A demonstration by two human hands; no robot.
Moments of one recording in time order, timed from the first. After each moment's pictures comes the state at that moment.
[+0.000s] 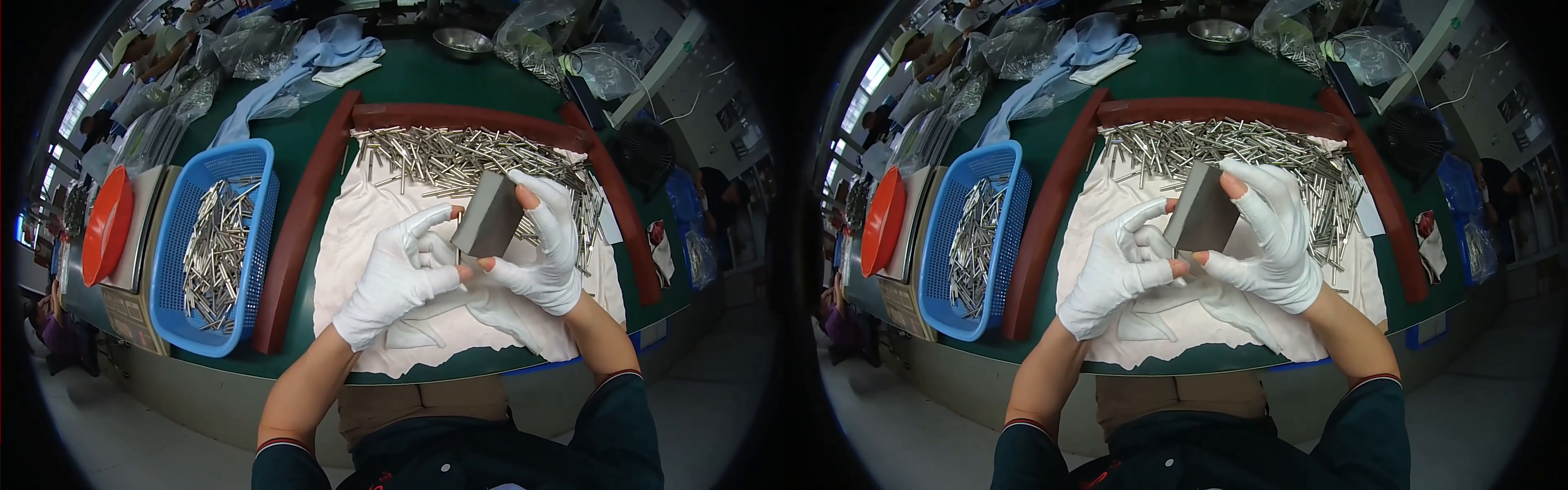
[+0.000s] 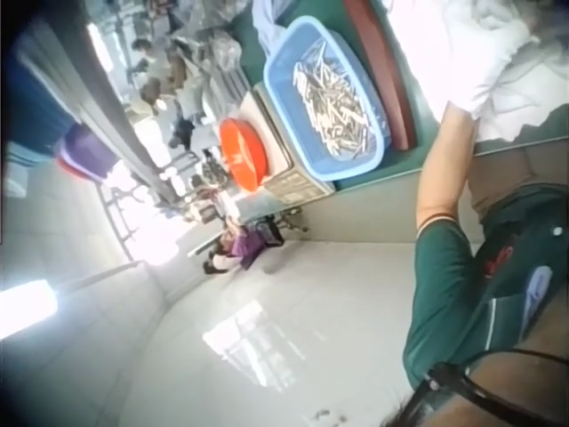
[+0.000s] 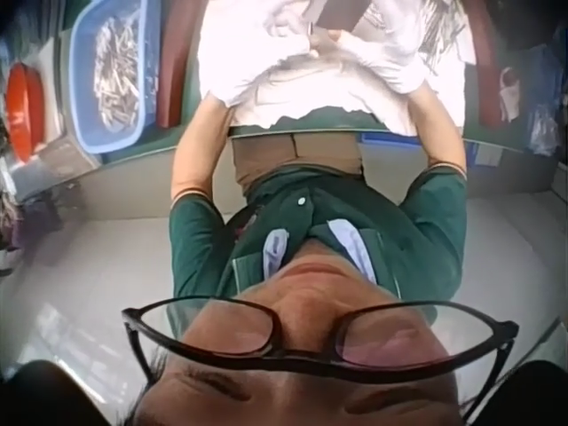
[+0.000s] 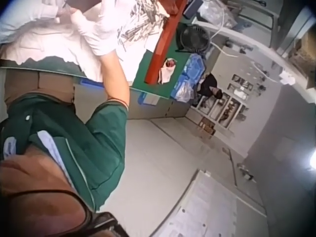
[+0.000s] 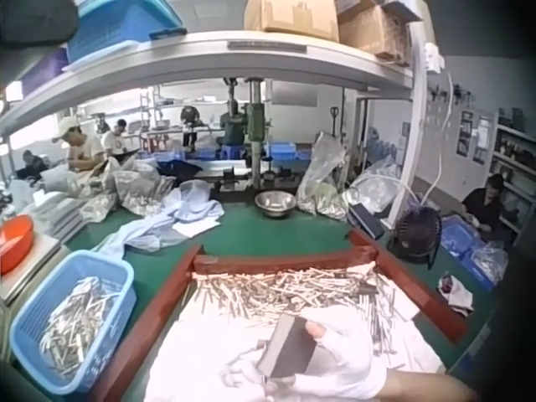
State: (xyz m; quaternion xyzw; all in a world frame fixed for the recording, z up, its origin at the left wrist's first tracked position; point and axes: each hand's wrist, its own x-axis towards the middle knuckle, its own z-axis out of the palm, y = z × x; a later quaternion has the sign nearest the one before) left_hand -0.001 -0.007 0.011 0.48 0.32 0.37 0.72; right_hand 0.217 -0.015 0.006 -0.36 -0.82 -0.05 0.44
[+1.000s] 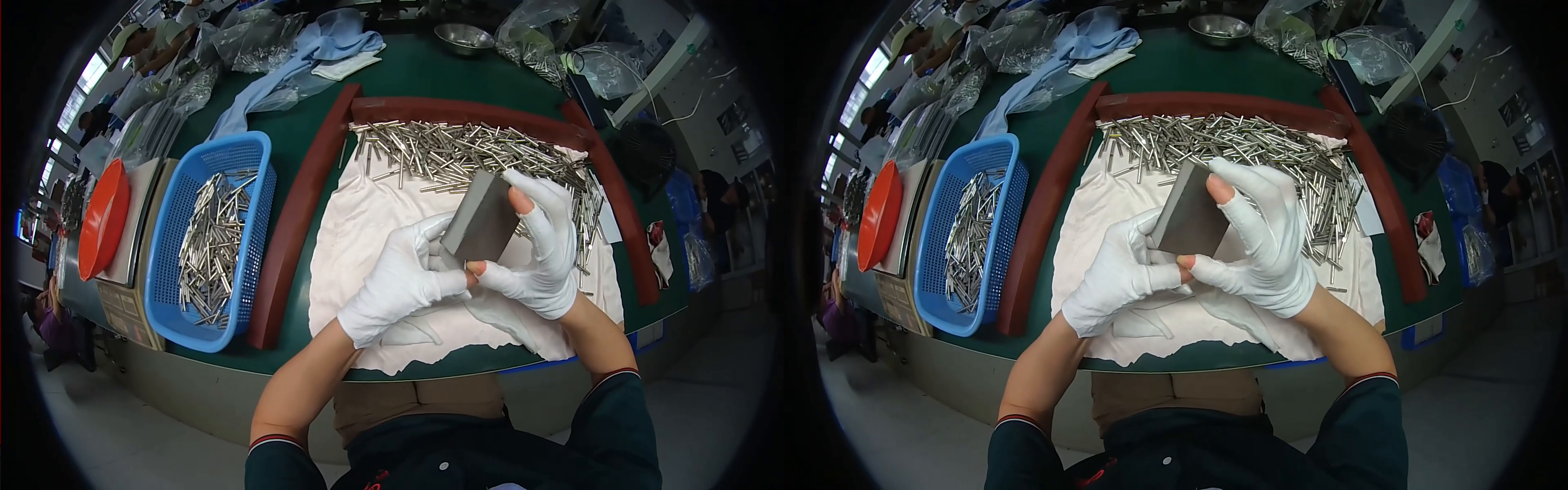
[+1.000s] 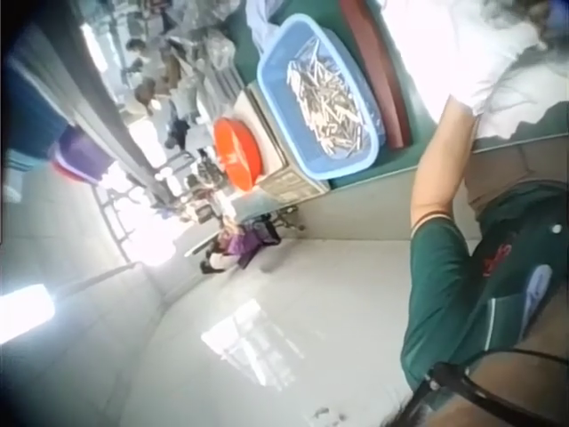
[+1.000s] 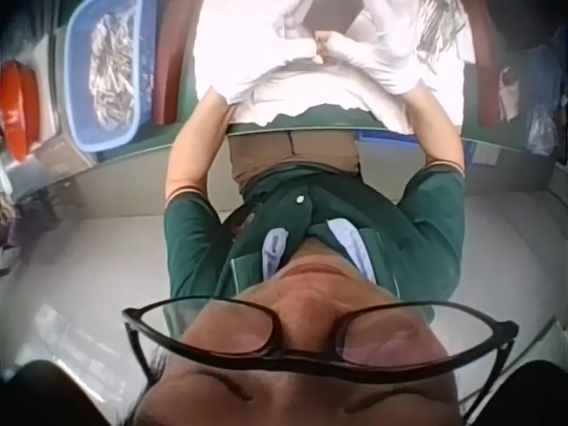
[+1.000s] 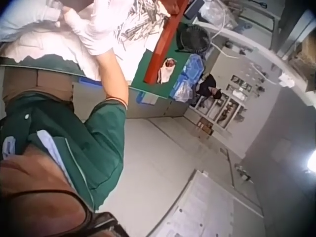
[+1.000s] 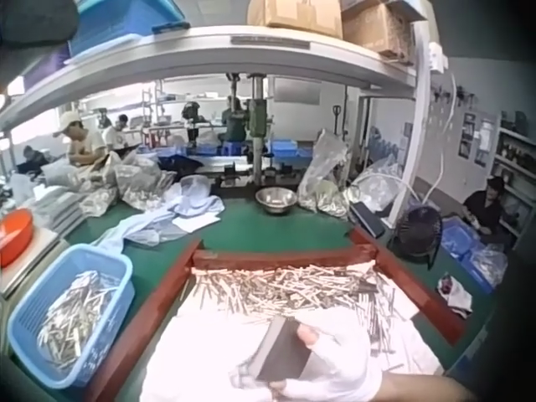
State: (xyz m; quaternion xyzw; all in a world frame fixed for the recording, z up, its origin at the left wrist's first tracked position) left_hand 0.003 -0.007 0.011 0.46 0.31 0.33 0.77; right_hand 0.208 -0.020 0.010 -0.36 -0.82 -0.08 0.43
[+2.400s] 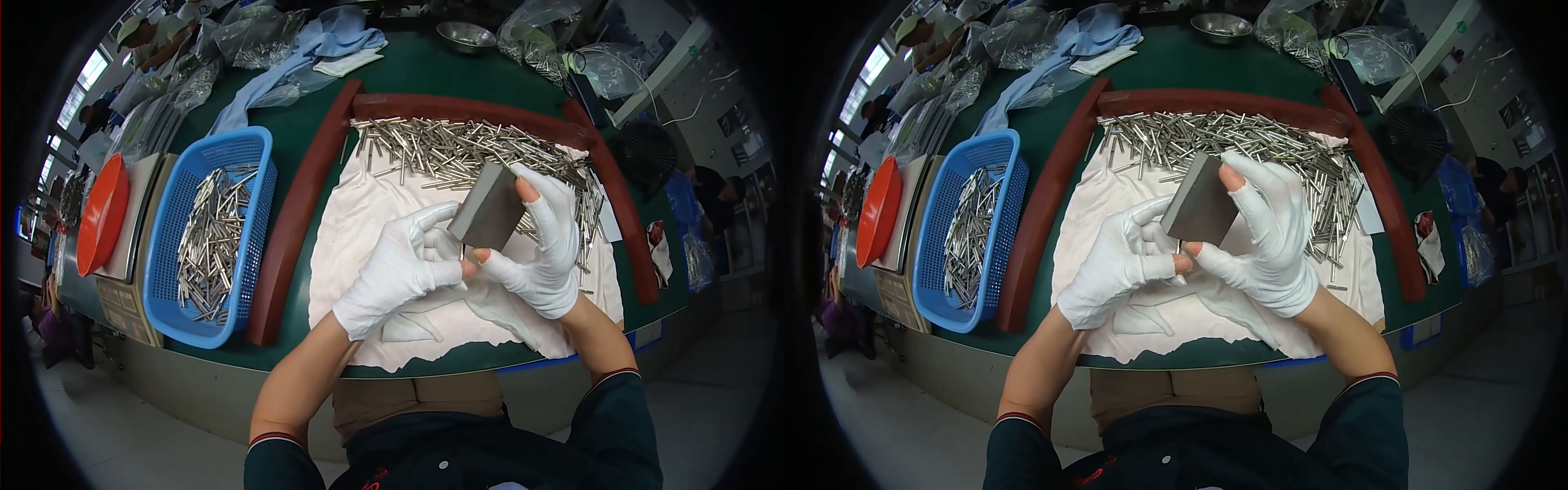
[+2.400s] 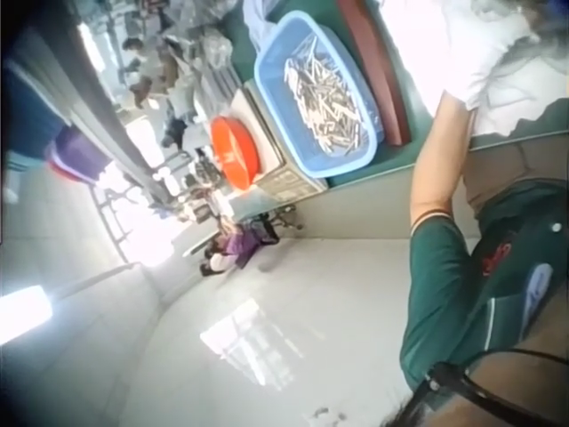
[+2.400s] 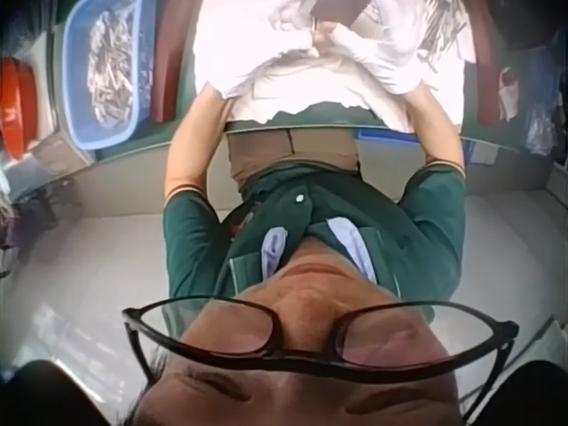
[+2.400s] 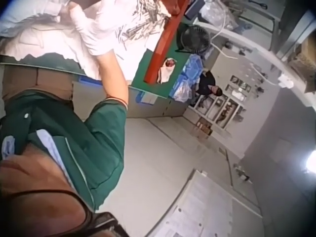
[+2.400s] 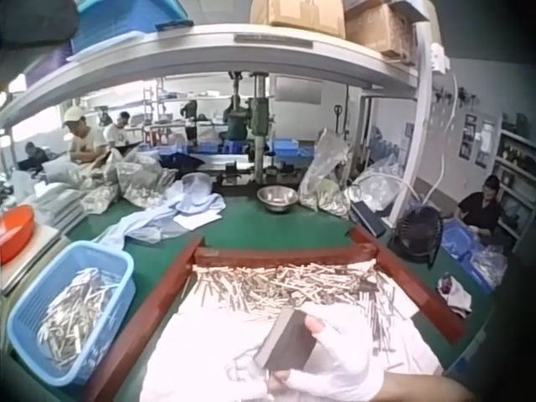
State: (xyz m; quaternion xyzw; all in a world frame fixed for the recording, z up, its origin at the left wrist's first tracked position) left_hand 0.003 -0.002 -0.004 0.47 0.30 0.35 0.75; right_hand 0.212 -0.023 0.007 -0.39 -0.82 -0.07 0.42
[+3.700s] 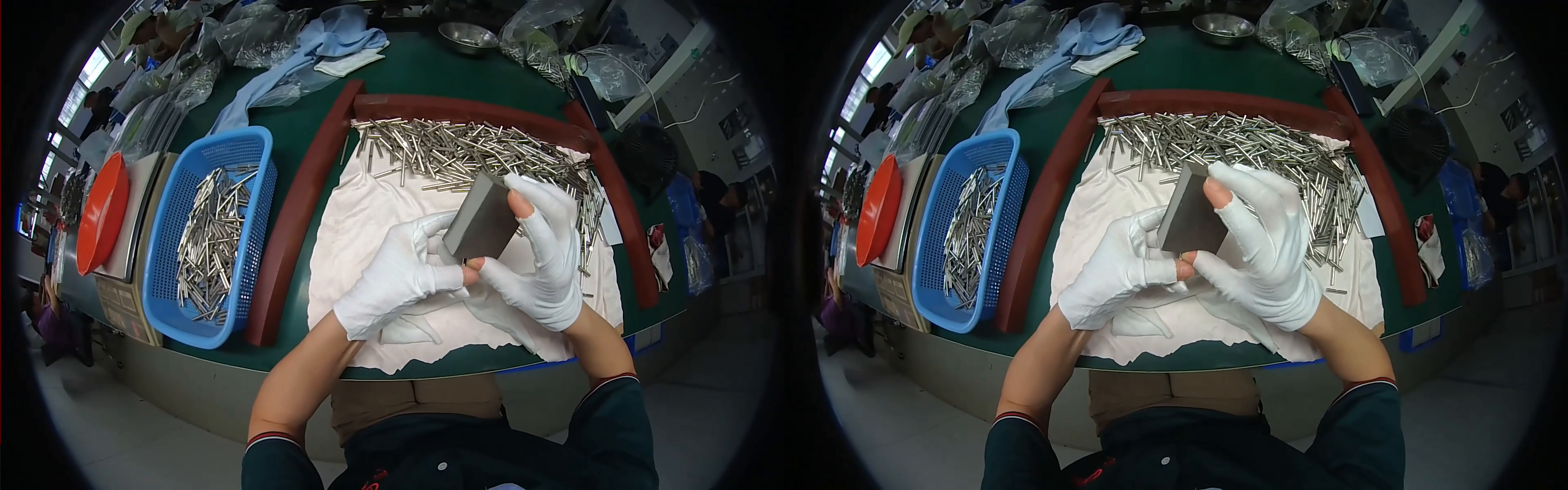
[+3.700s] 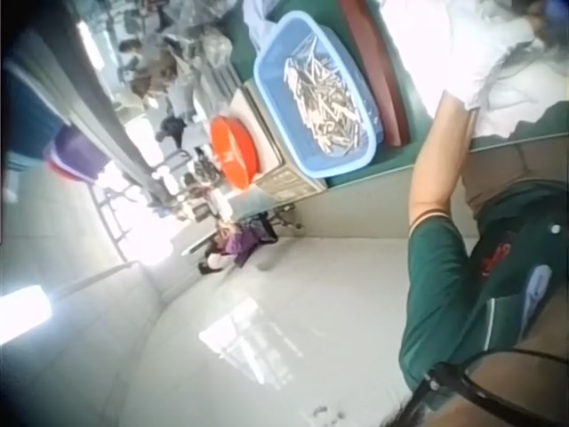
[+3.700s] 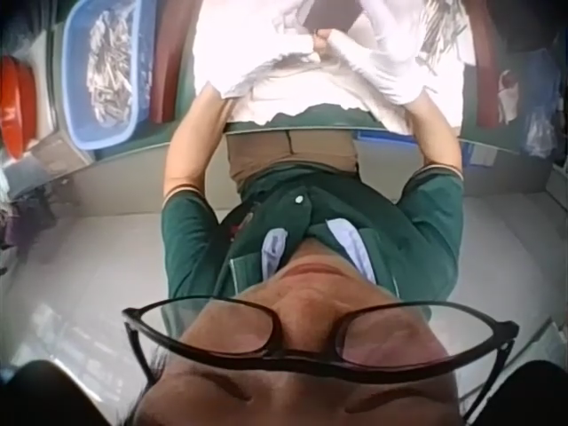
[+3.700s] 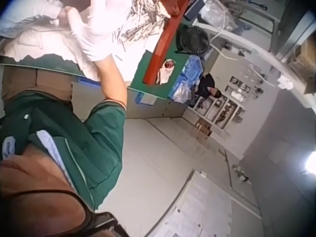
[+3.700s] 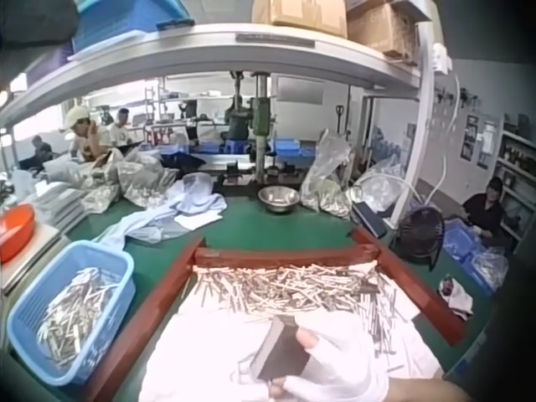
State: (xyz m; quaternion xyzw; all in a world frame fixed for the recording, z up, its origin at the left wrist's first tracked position) left_hand 0.005 -0.006 0.016 0.43 0.29 0.31 0.79; right_hand 0.206 -0.029 0.015 -0.39 -0.82 -0.05 0.41
